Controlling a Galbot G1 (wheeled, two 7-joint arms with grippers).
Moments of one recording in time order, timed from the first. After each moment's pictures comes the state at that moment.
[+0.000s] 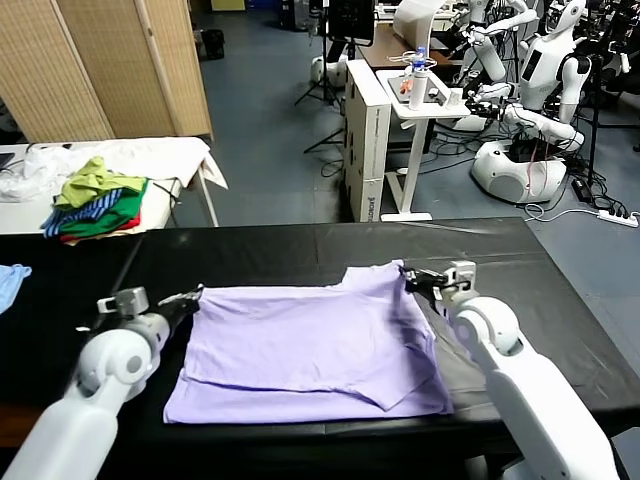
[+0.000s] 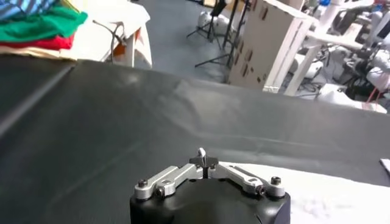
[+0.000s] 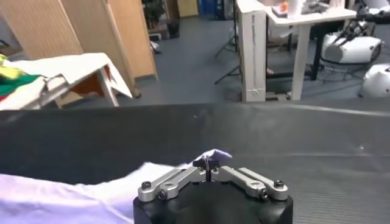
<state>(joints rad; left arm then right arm) 1.22 -0.97 -0.54 -2.02 -0.98 0.63 -0.36 -0.97 0.96 0.28 1.91 0.85 -0.63 0.17</state>
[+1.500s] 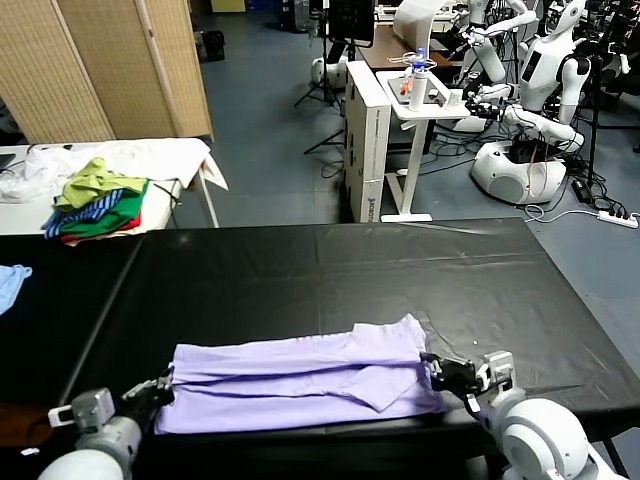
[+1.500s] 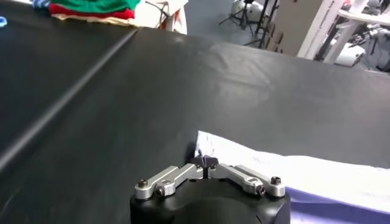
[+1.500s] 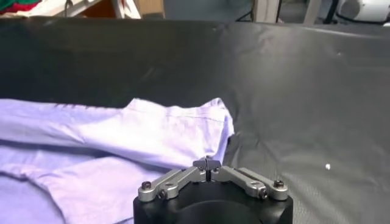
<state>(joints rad) 1.70 -1.21 -0.71 -2.27 -0.76 0.64 -0.39 -1.44 0.87 0.44 2.20 0.80 -0.74 0.19</state>
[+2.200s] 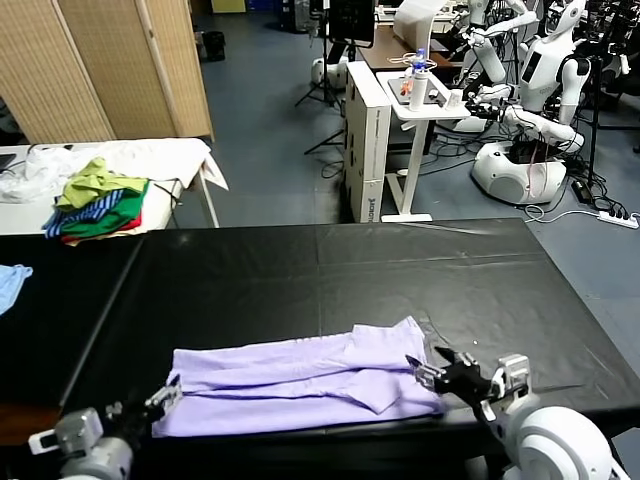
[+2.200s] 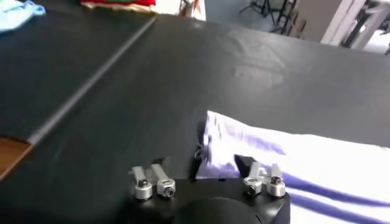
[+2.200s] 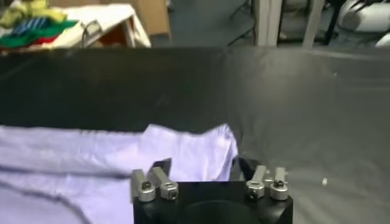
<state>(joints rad) 1.68 -1.23 -0.74 -2.33 -0.78 0.60 -0.41 -1.36 0.93 0.49 2.18 0.85 -0.68 0.28</state>
